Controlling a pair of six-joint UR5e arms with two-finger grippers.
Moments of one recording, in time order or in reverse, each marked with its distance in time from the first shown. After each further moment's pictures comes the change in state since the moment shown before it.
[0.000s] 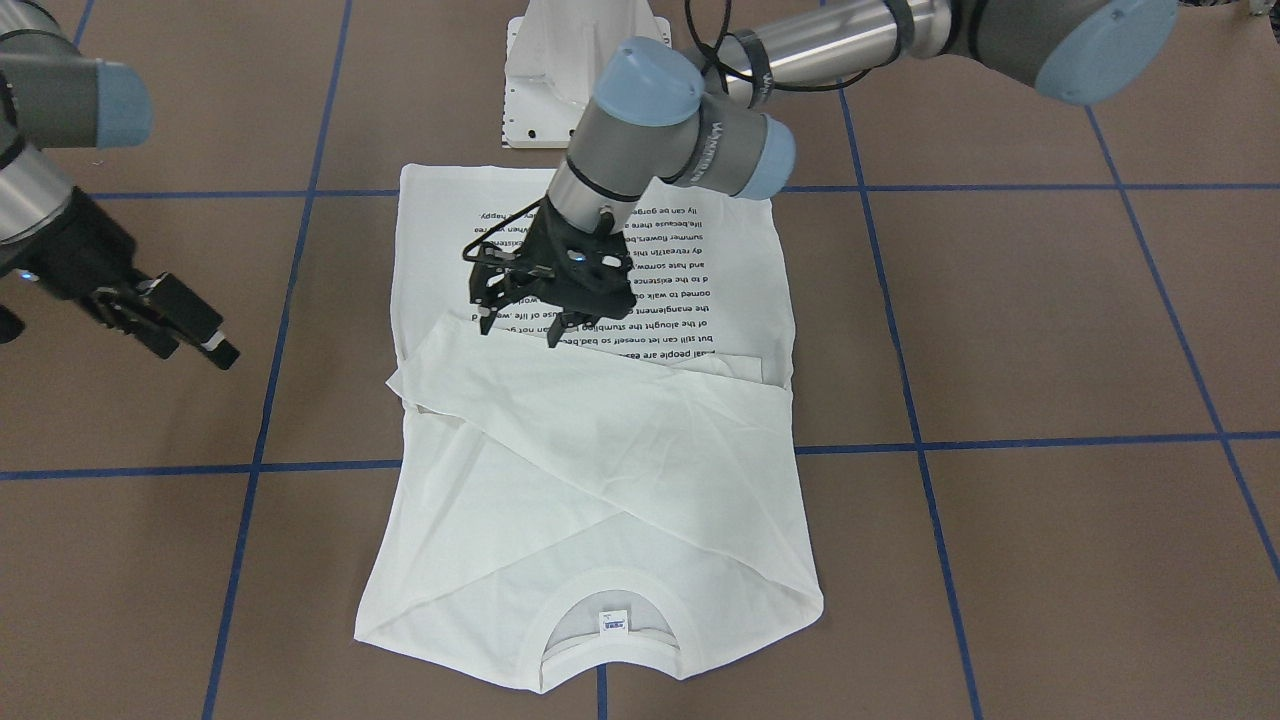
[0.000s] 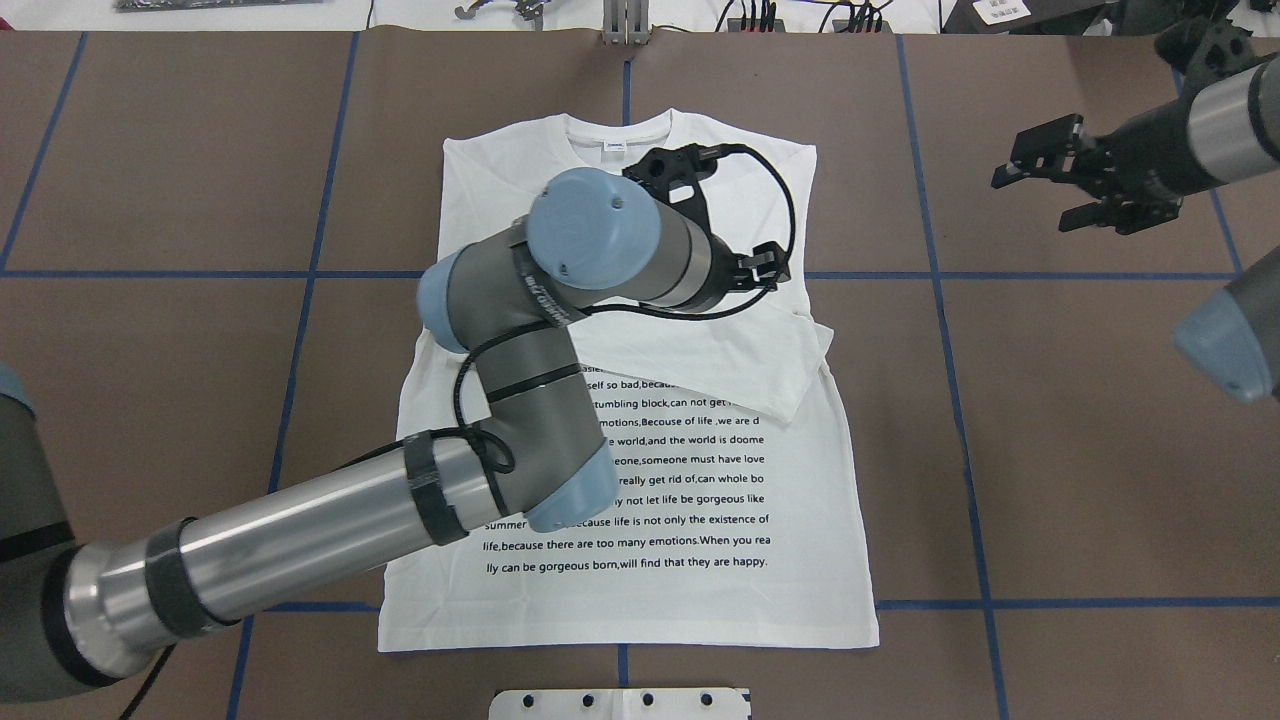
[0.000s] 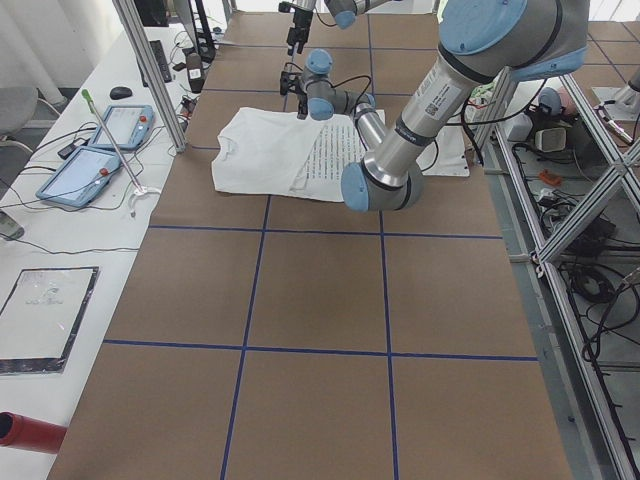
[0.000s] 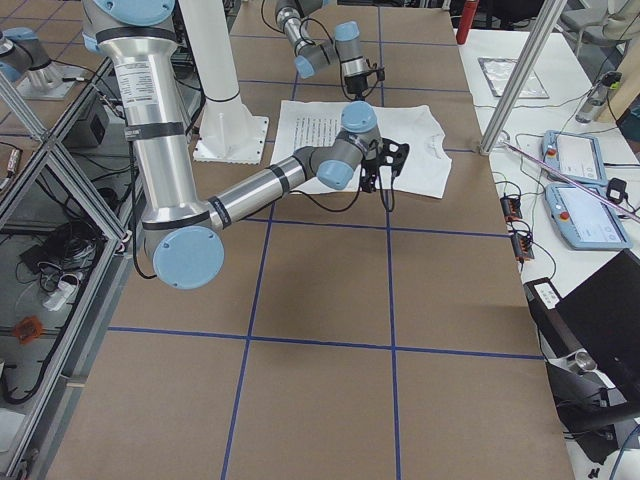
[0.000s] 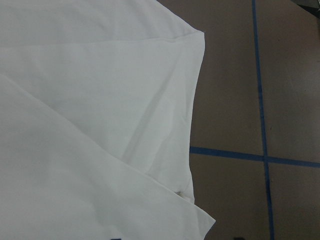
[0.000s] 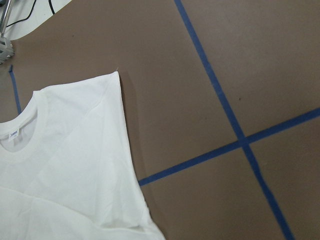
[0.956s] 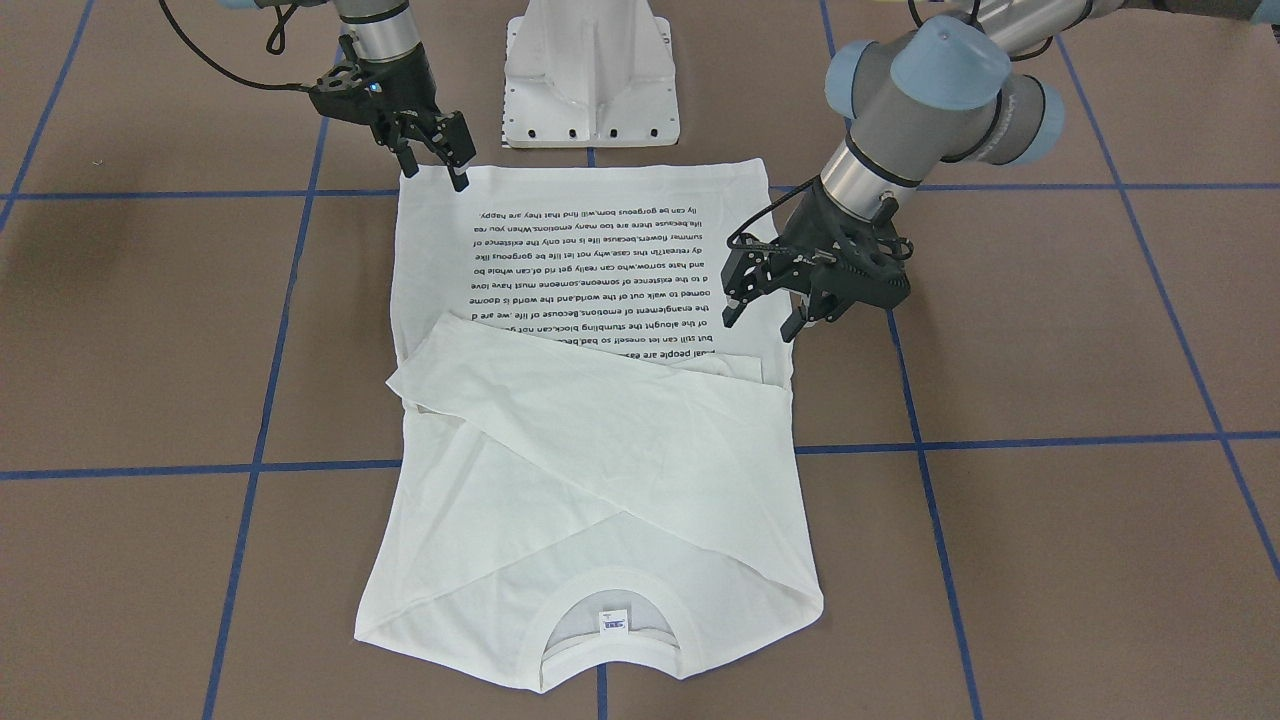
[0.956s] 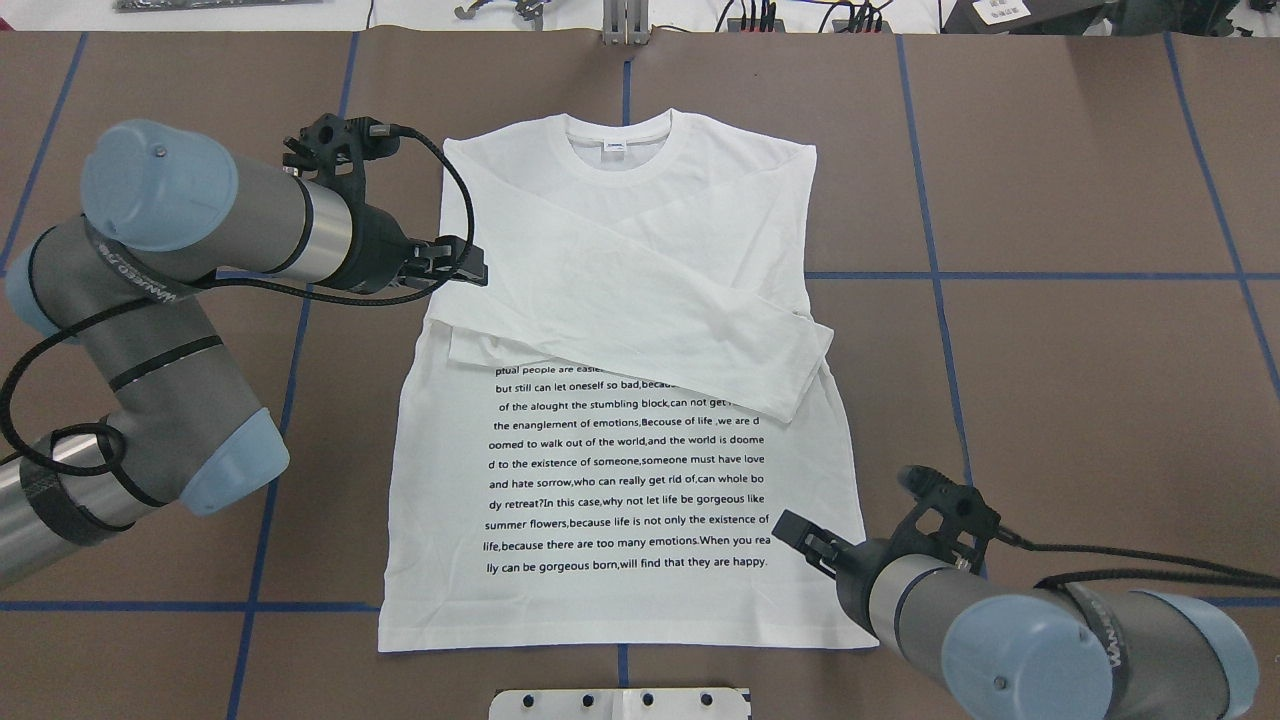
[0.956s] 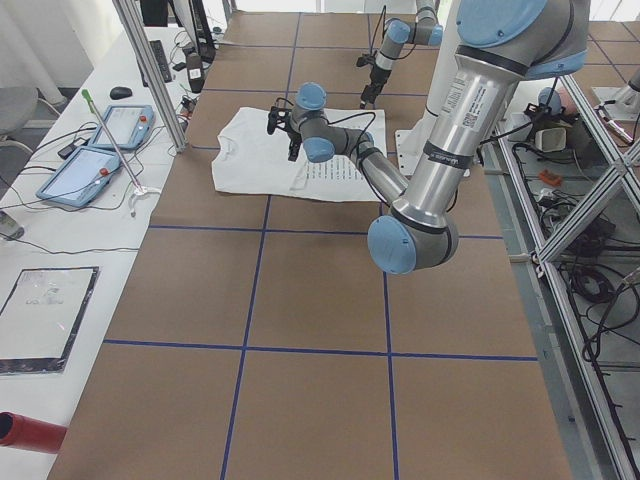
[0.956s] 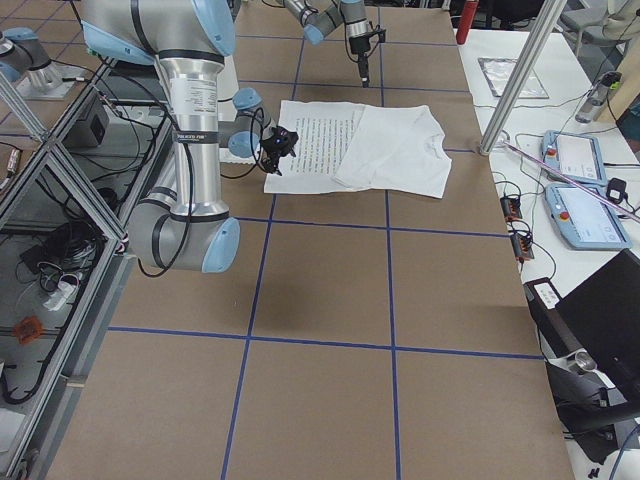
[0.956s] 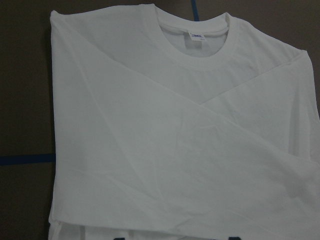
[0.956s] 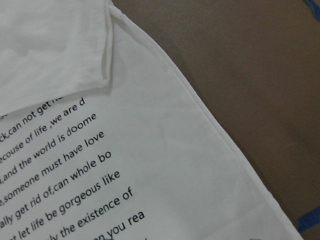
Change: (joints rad) left arm -0.158 0.335 -0.227 0.010 -0.154 0.149; right arm -0.839 -0.089 0.240 -0.314 -0.765 0.540
